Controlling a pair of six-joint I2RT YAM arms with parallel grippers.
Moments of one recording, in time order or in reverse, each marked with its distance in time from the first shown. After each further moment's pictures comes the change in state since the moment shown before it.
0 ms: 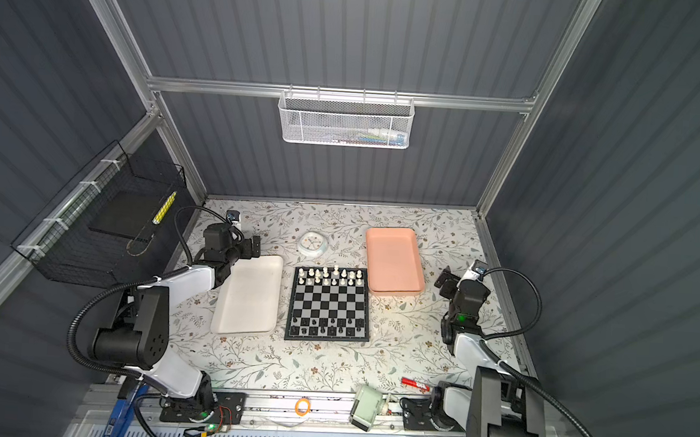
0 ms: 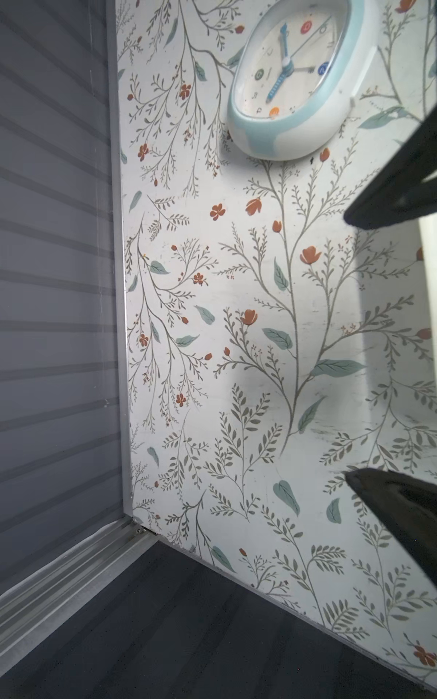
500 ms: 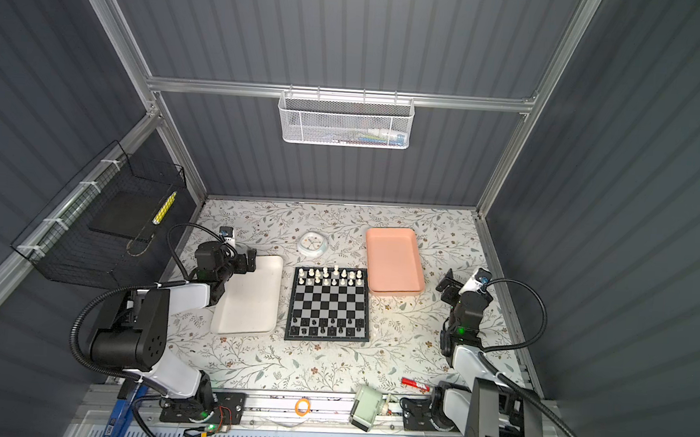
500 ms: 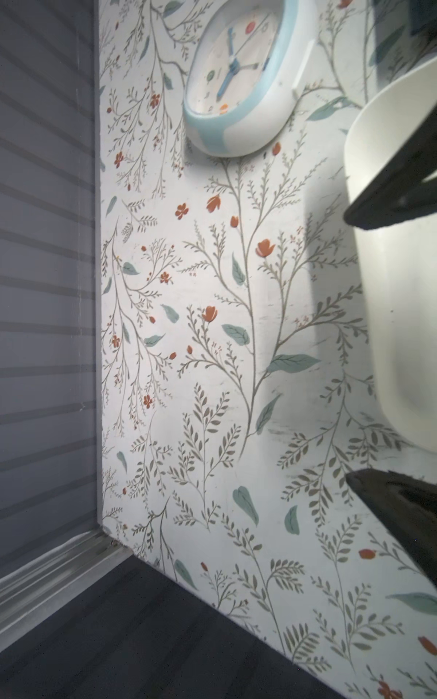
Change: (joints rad) left arm 0.059 -0.029 -0.199 0.183 0.120 0.001; right arm -0.014 -0.032 -0.120 0.145 -0.005 0.006
